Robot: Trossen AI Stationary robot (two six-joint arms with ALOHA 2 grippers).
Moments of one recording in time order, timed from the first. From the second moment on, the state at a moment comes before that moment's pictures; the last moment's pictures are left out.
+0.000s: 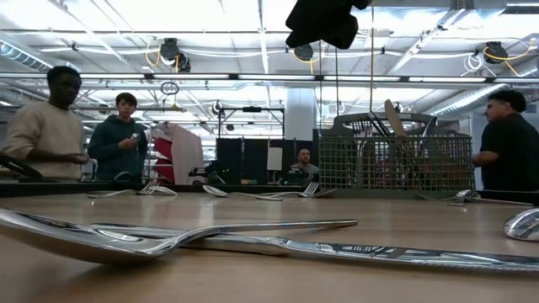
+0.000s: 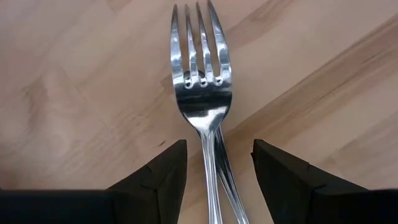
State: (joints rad) left arm -0.95 1.67 0.93 -0.90 -0.18 -1.90; right arm 0.25 1.63 1.33 -0.48 0.13 0.33
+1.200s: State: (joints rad) left arm -0.95 1.61 0.98 -1.01 -0.22 -1.90; right arm 0.25 1.63 1.33 -0.50 0.12 0.32
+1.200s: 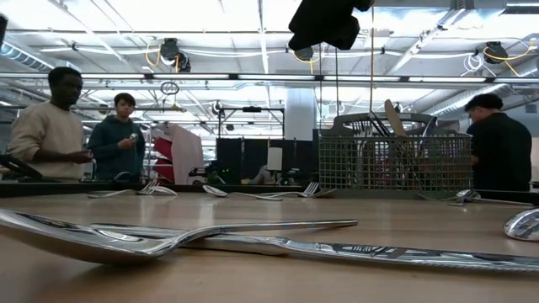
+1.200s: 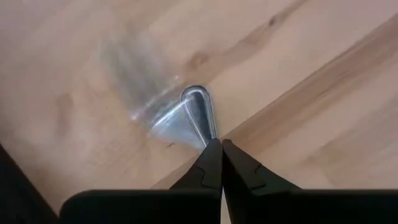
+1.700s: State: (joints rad) left arm -0.96 1.45 0.98 -0.94 -0.36 -1.65; right arm 0.22 1.63 1.33 -0.49 0.03 0.32
